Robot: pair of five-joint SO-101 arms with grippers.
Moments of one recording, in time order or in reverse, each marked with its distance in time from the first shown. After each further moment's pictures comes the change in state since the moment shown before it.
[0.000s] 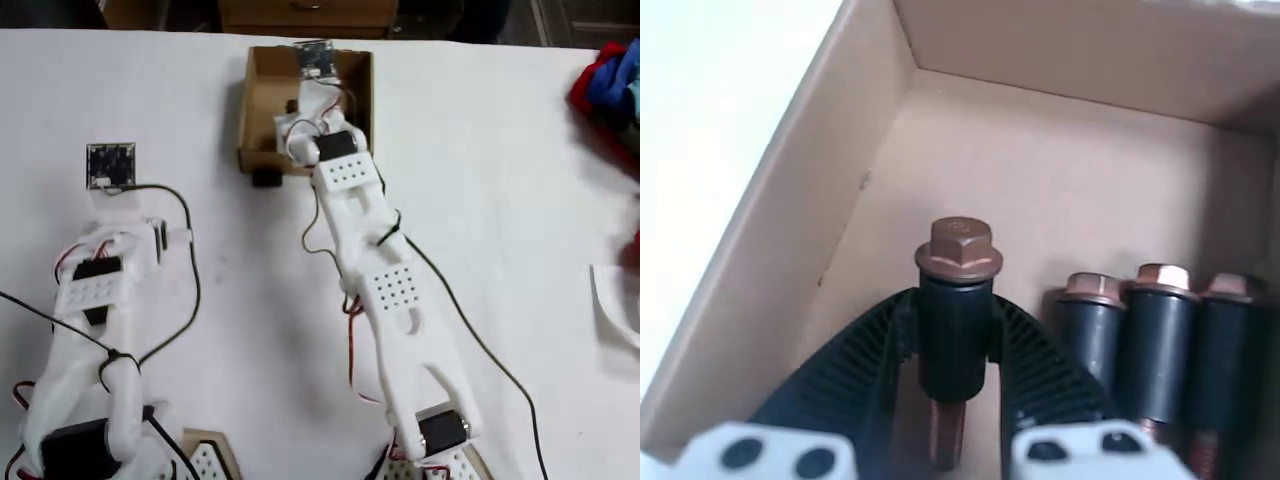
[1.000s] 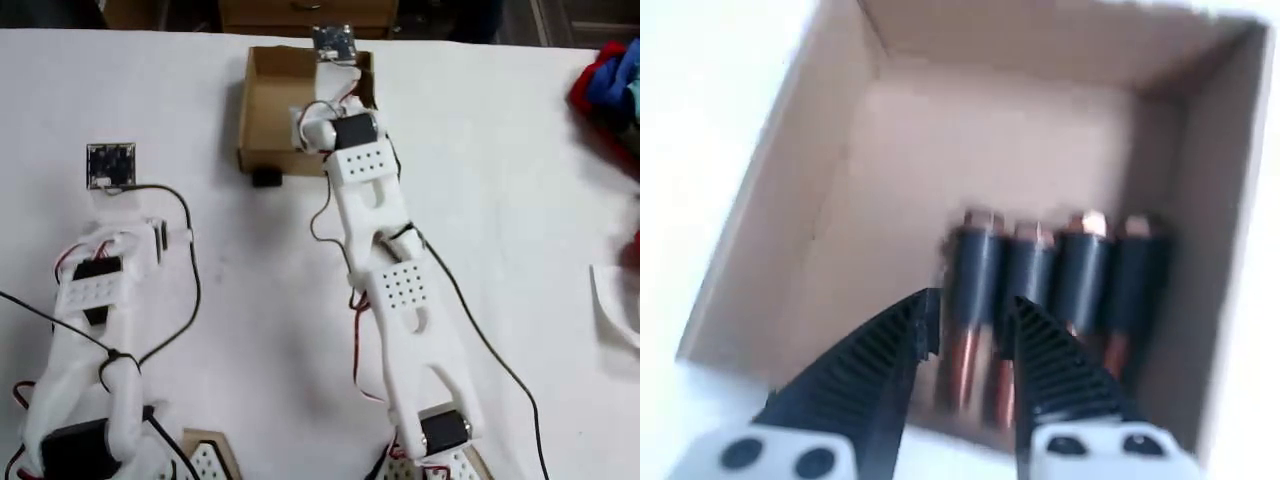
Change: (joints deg) left arm 0.1 0.0 0.0 0.0 0.0; right arm 1.8 -4.1 -11.7 24.4 0.0
